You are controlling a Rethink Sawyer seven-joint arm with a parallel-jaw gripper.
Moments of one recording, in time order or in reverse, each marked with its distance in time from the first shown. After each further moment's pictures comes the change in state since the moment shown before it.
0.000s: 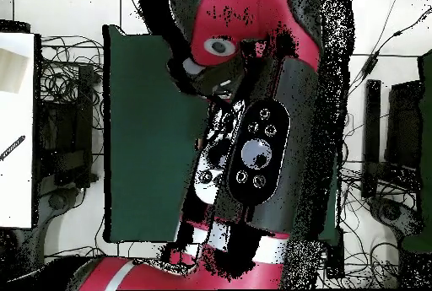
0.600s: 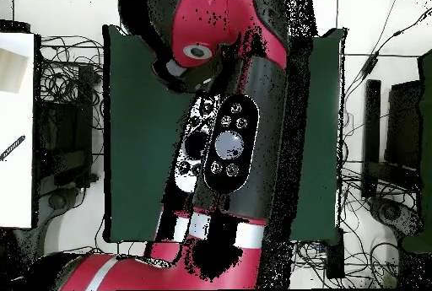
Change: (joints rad) arm 0.040 0.033 0.000 0.020 0.022 -0.144 0.059
